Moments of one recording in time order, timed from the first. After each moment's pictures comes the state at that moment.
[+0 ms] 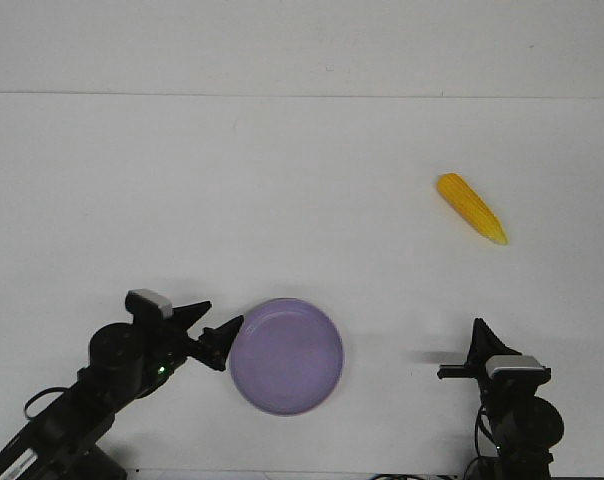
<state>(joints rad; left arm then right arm) -0.58 0.66 0.57 -0.11 0.12 -0.40 -0.06 0.00 0.02 -0.12 -0.14 0.19</state>
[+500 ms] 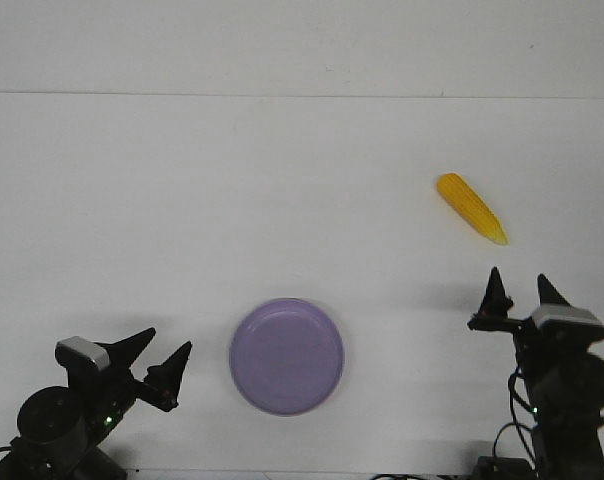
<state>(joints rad) -0.58 0.26 0.57 -0.46 -0.05 -0.39 -0.06 0.52 0.58 -0.19 -0.07 0.21</state>
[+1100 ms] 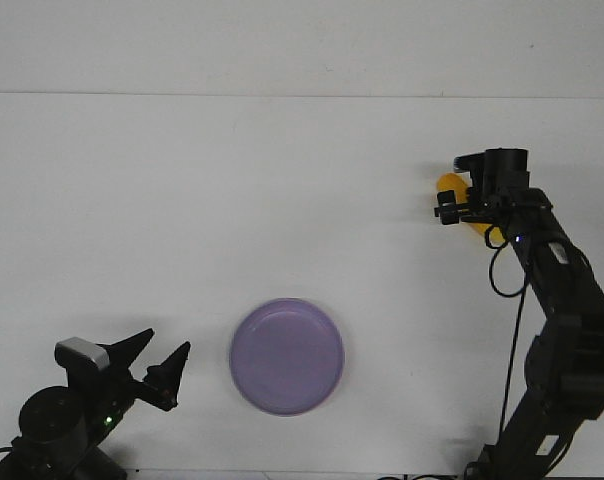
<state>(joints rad) -0.58 0.26 0.57 -0.48 -0.05 -0.39 -0.07 1.90 1.53 -0.55 0.04 -0.17</state>
